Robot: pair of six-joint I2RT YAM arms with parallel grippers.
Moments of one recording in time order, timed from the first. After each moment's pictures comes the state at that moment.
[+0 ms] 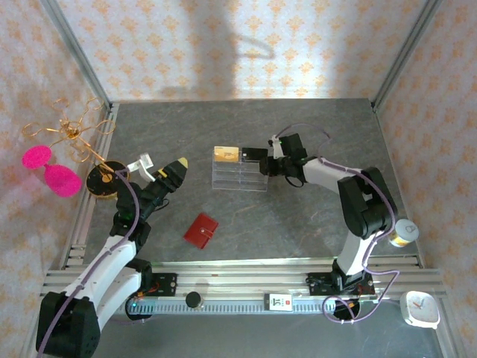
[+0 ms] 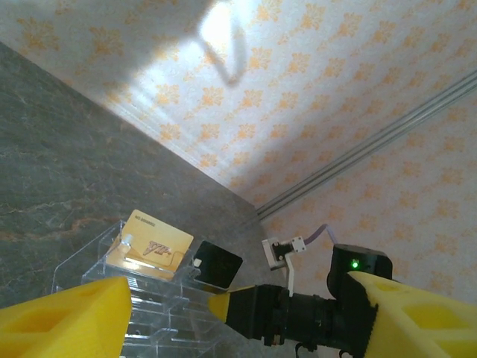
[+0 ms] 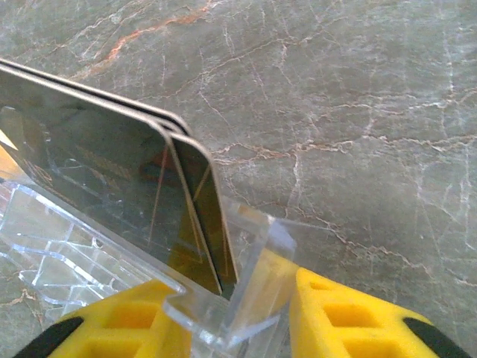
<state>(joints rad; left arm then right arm) -0.14 0.80 0.30 0.52 0.32 -0.91 0.40 1.79 1.06 -0.13 -0.28 0.26</state>
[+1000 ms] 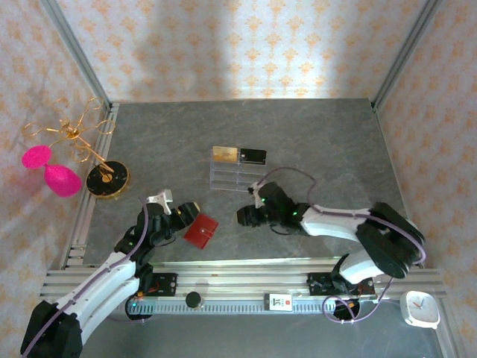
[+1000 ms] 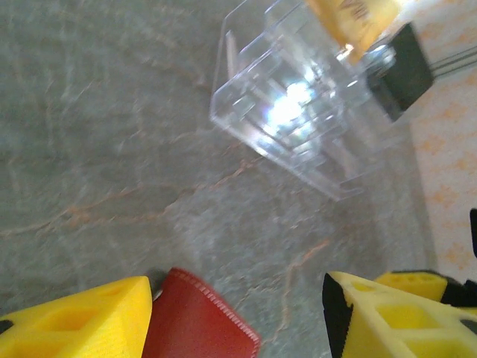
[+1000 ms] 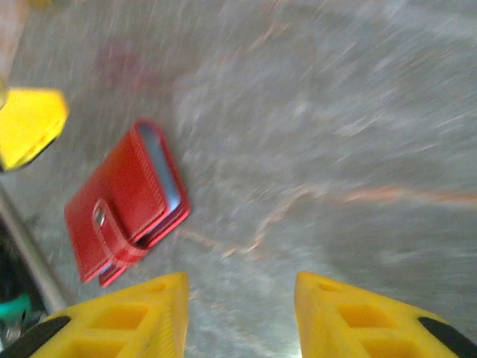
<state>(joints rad) -0.36 0.65 0.11 0.01 0.18 -0.90 0.87 1.47 0.59 0.13 -0.27 0.63</state>
